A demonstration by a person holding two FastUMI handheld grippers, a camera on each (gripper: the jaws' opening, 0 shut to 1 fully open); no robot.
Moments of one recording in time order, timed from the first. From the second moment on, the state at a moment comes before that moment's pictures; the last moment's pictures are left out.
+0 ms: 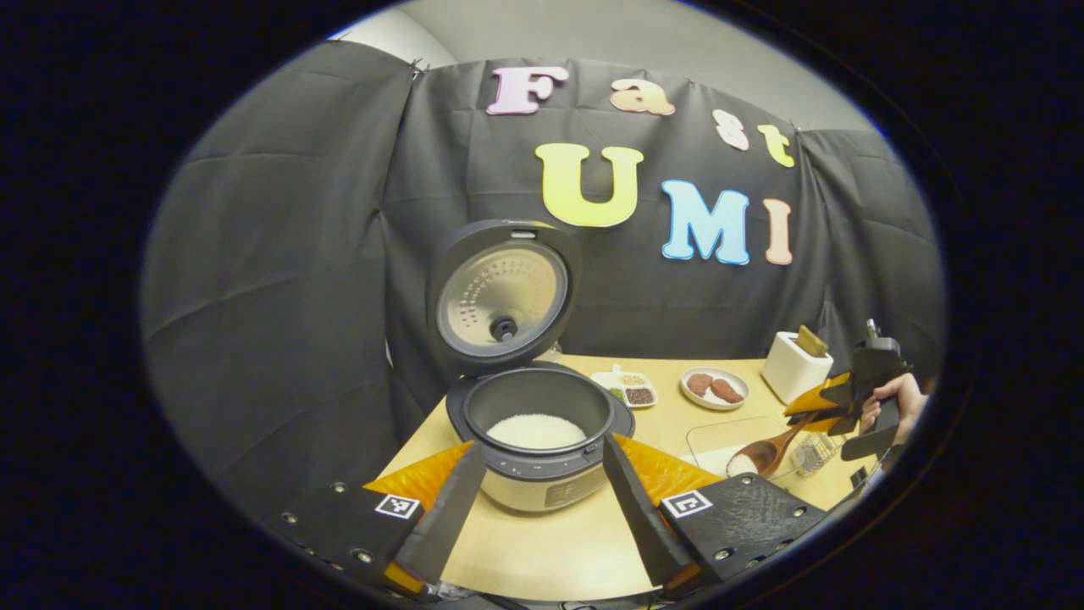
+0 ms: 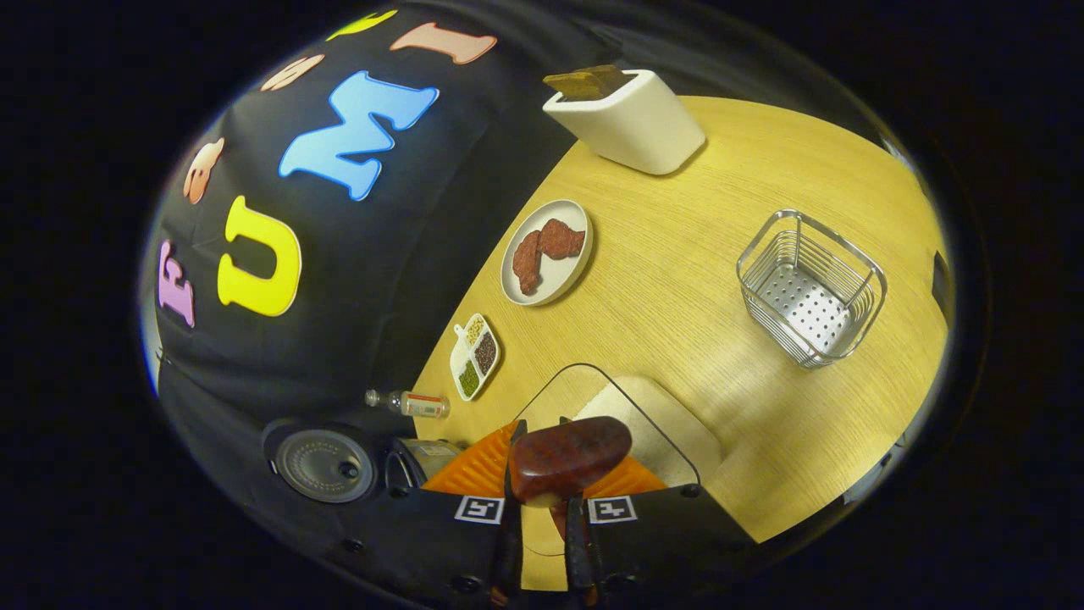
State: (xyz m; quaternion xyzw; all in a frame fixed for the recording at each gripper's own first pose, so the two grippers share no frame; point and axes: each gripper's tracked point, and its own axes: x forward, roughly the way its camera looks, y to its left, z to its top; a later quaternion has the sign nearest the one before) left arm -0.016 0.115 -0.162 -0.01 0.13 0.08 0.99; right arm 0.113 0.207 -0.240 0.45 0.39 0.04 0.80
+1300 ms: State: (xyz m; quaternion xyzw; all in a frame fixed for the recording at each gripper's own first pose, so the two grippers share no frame) left arm -0.054 0.157 -0.175 -0.02 0.14 0.13 0.98; right arm 0.150 0.358 -0.105 0.51 0.36 0.19 0.76
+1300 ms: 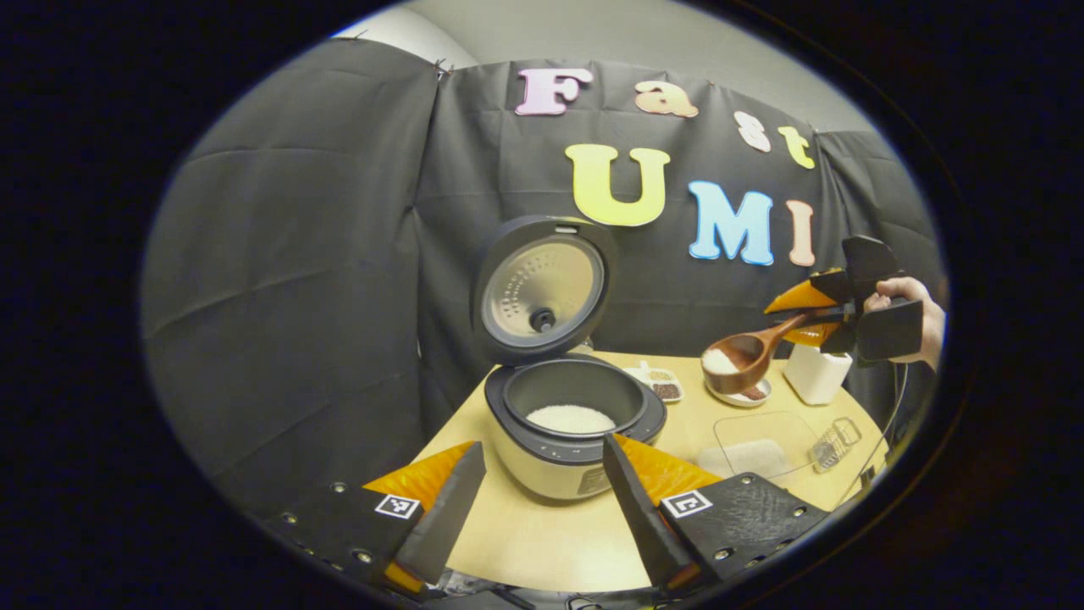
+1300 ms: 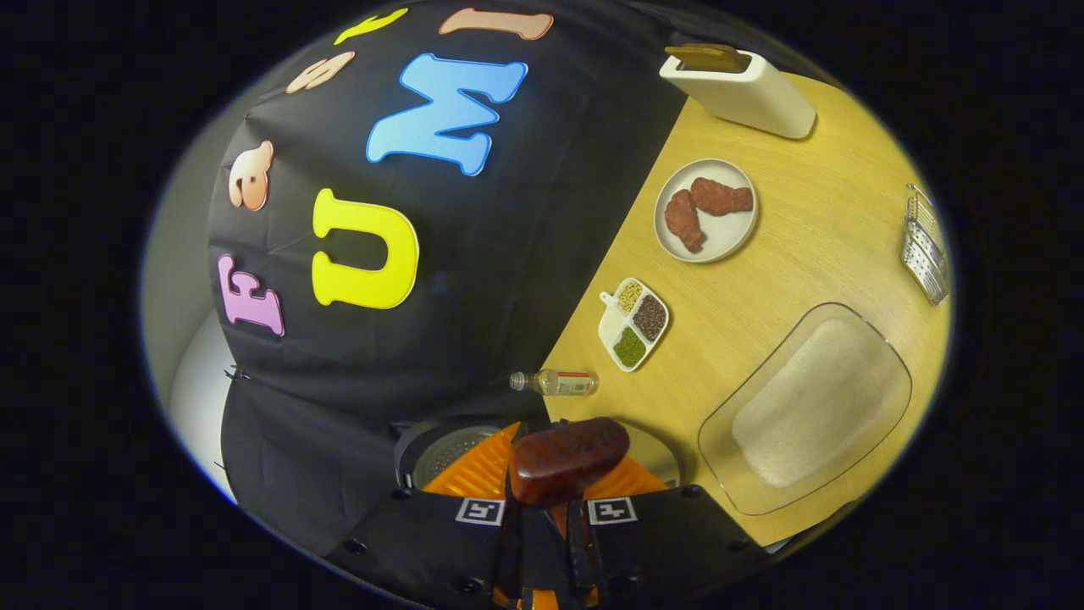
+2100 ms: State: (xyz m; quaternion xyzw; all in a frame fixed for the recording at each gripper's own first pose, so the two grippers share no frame) left arm -0.085 0.203 -0.193 -0.03 0.16 0.20 0.97; right arm 0.168 0.494 -0.098 0.35 0.32 0.28 0.84
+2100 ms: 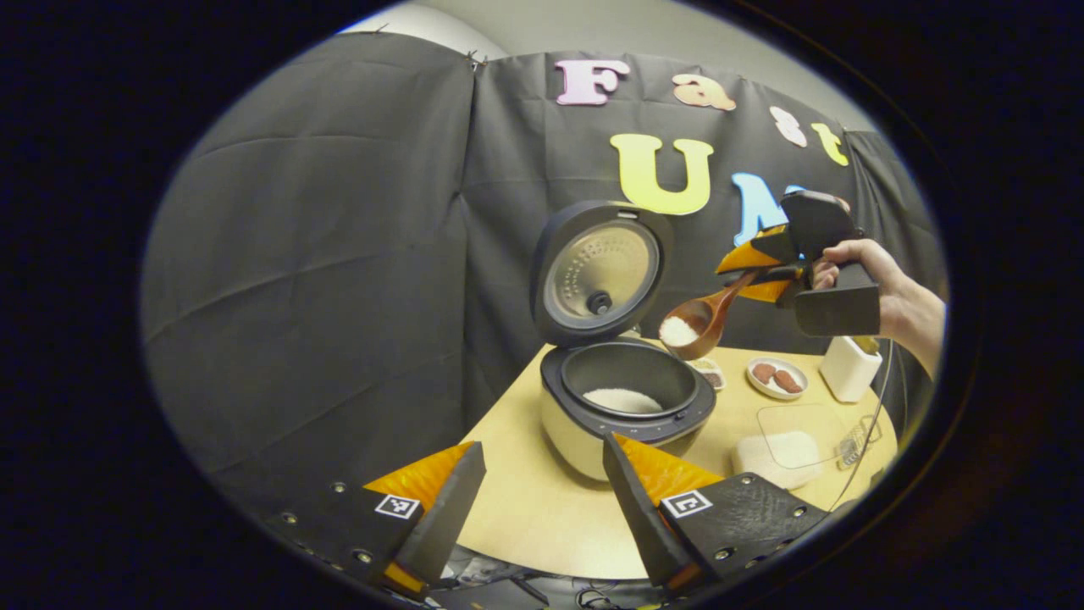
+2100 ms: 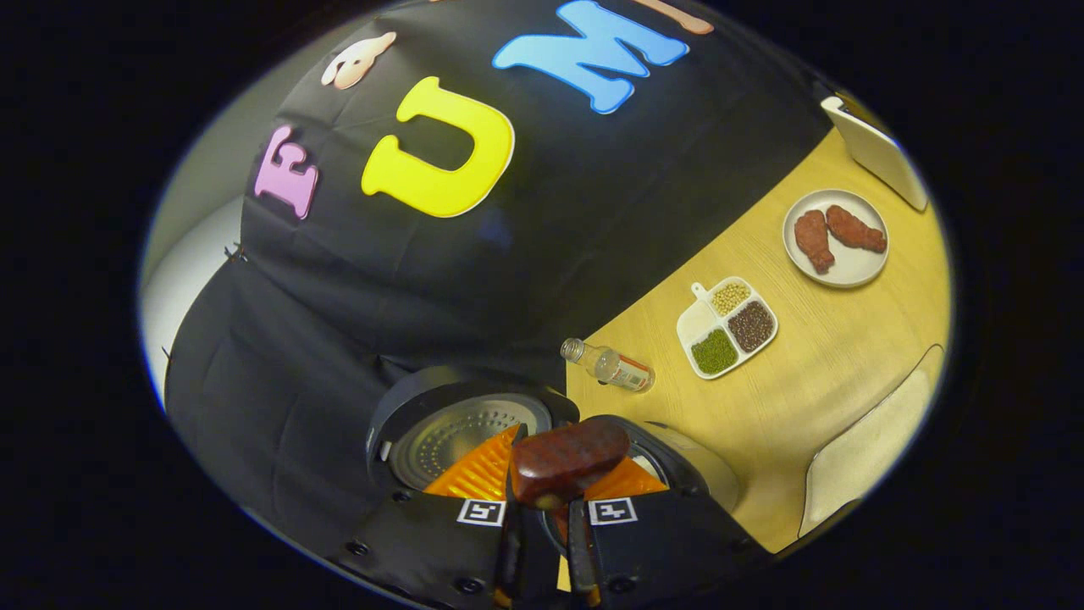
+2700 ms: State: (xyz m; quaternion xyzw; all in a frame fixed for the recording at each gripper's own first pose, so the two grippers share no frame) left arm -0.081 0.206 -0.204 -0.03 0.17 0.21 0.96; right arm 0.156 0.522 -0.136 0.22 0.25 0.33 0.88
